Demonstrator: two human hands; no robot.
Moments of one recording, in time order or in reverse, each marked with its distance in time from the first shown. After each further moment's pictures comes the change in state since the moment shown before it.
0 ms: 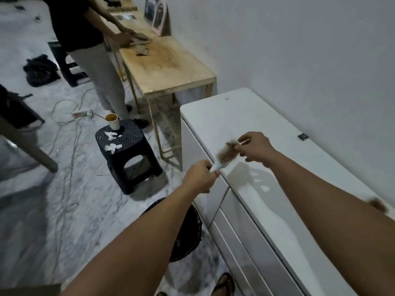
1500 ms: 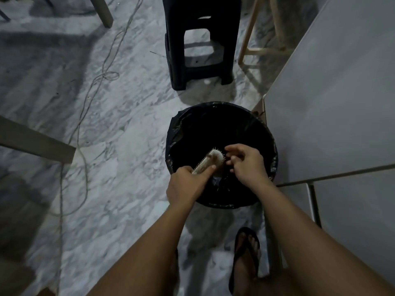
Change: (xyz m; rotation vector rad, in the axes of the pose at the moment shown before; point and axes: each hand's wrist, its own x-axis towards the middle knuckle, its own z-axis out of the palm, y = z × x) left_hand 0.048 -0.488 0.209 -0.224 0.580 -0.724; right_hand 0.072 0.317 0.499 0.046 -0.469 -0.139
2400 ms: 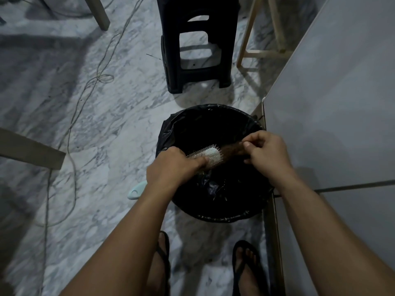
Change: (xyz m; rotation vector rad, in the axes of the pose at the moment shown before) left_hand 0.045 0.036 -0.024 0.343 -0.065 0.106; right_hand 0.030 -0.015 -0.041 -0.035 0.135 -0.044
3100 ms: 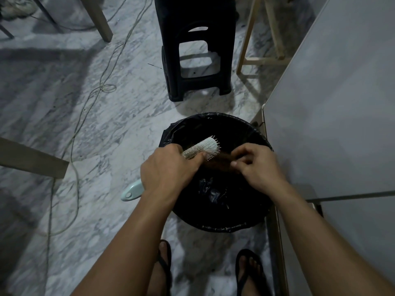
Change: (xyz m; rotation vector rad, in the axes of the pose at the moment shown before) left_hand -0.018 0.026 -0.024 0.140 0.307 0.090; right_hand -0.008 -0.002 0.002 -0.212 -0.143 -0.100
